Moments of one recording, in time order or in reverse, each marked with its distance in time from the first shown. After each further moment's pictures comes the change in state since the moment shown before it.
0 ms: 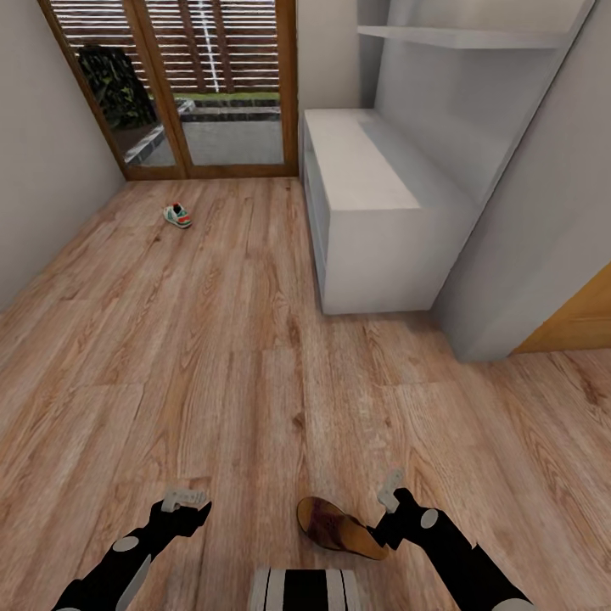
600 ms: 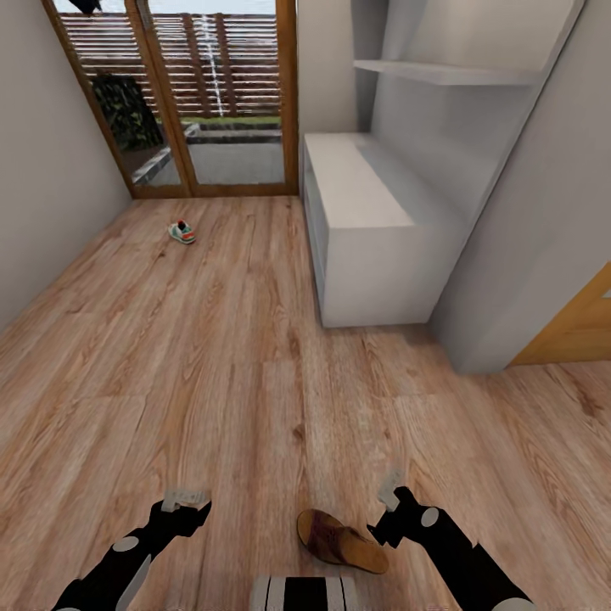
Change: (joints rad) left arm 0.000 0.000 0.000 0.000 0.001 0.000 0.000; right arm 0.000 -0.002 -0.002 -0.011 0.000 0.000 0.009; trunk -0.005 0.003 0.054
